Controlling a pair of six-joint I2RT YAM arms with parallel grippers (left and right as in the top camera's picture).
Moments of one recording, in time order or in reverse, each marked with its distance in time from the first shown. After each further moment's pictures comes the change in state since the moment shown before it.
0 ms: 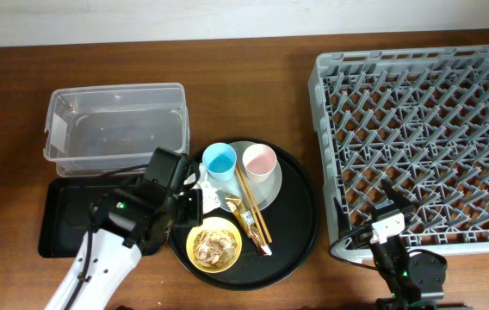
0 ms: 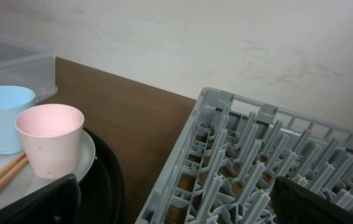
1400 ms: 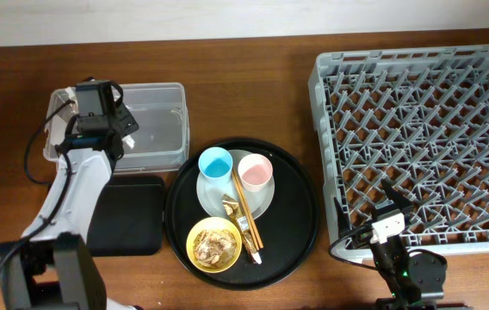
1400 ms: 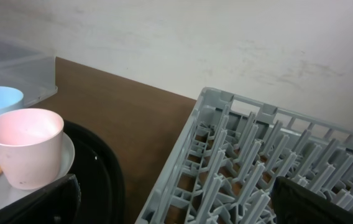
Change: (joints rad) left arm 0.491 0.481 0.148 0.710 -0.156 -0.016; right arm 0.000 0.000 0.000 0.000 0.000 0.000
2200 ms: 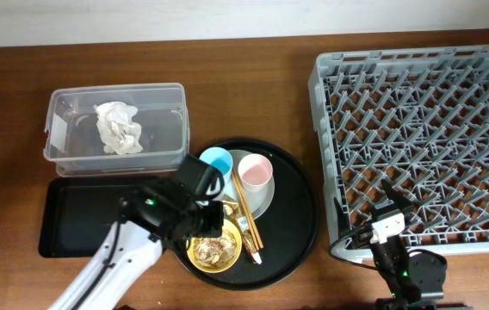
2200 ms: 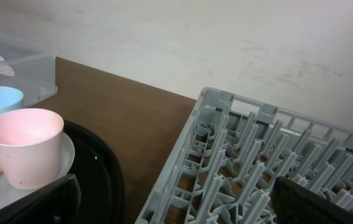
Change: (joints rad) left arm -0.615 -0.406 -0.198 -0.656 0.329 -0.078; right arm 0.000 0.000 0.000 0.000 0.000 -0.001
